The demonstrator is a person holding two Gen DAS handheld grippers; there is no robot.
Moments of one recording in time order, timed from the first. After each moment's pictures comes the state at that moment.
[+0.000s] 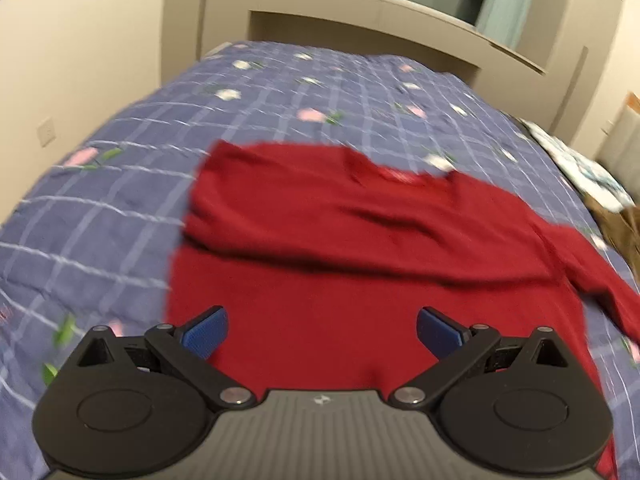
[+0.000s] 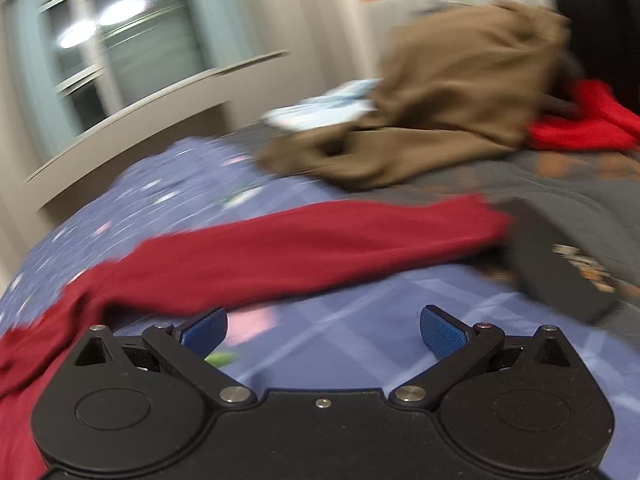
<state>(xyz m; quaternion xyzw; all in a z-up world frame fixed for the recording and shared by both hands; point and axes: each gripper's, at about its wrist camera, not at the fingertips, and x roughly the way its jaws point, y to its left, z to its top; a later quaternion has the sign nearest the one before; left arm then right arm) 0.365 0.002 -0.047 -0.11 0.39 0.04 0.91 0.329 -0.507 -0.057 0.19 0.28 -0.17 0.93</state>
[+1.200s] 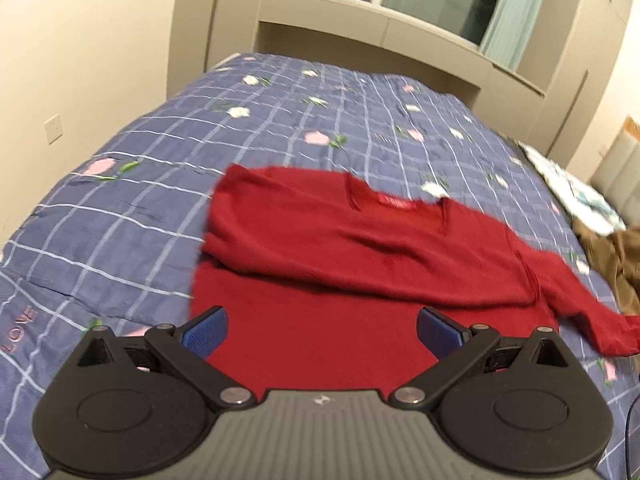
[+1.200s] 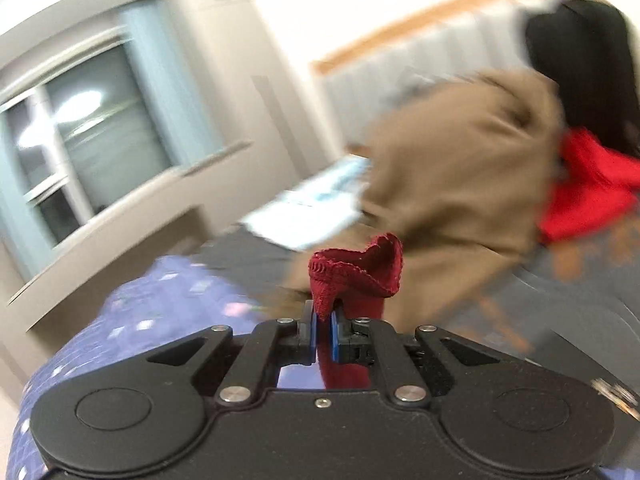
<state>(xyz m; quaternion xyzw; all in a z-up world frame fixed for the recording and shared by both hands) 0.349 0.026 -0.011 -0.15 0.37 0.05 0.92 0.430 -0.511 0.056 0.23 0.16 -0.21 0.94</state>
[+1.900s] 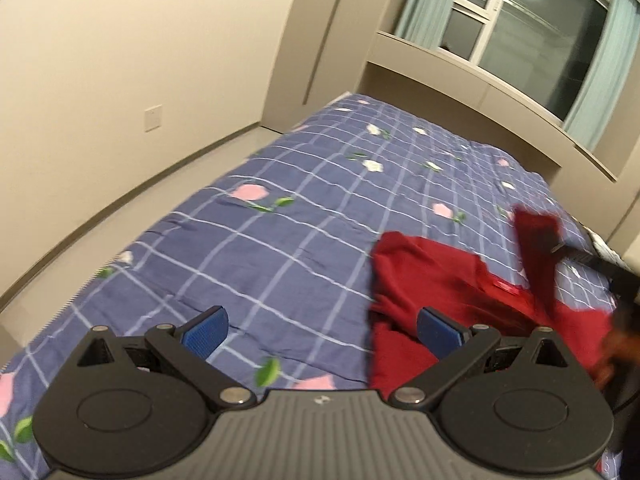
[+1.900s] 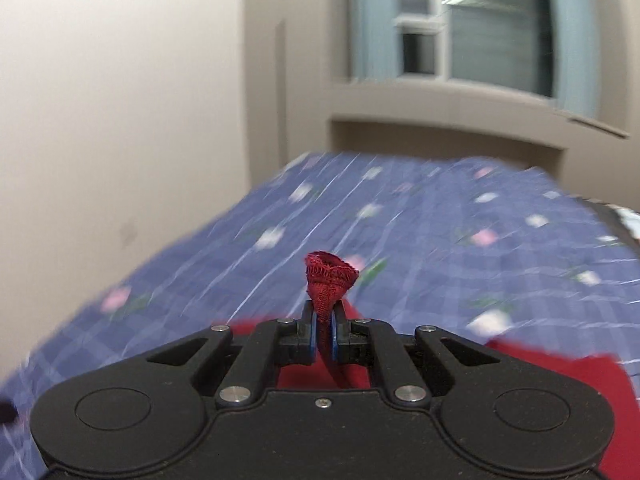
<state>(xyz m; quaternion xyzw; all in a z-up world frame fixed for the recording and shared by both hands) 0.300 0.152 0.006 -0.22 0.32 0.18 0.90 0.494 -0.061 0.012 -0.07 0.27 0.24 0.93</state>
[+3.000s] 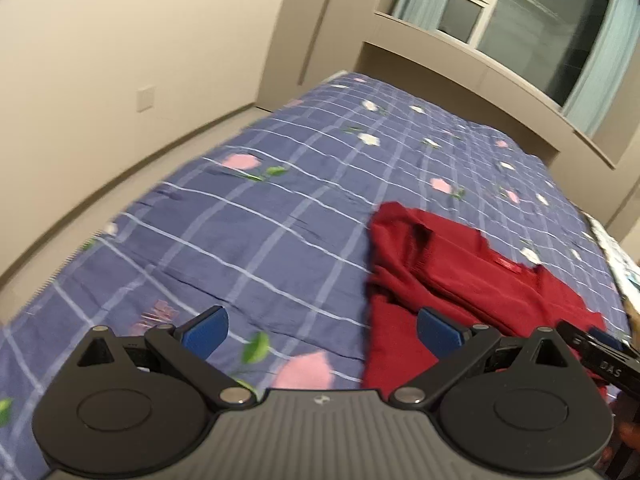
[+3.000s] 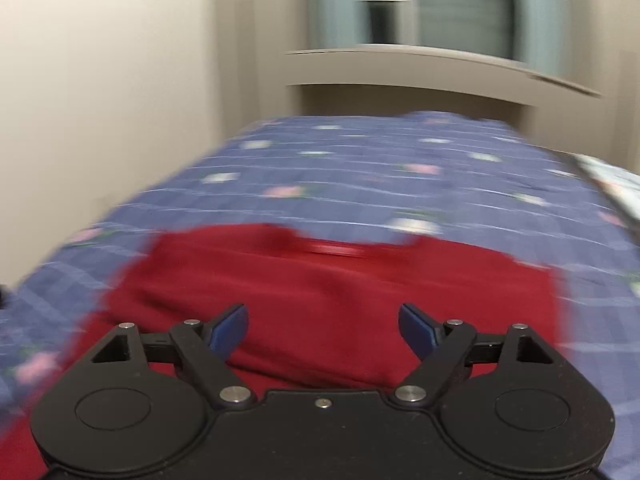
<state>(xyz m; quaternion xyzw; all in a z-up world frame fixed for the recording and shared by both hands) 0.311 0.138 -0.019 -0.22 0.35 0.15 0.90 0.456 -0.197 -0.024 -0.04 0.30 0.17 0.94</state>
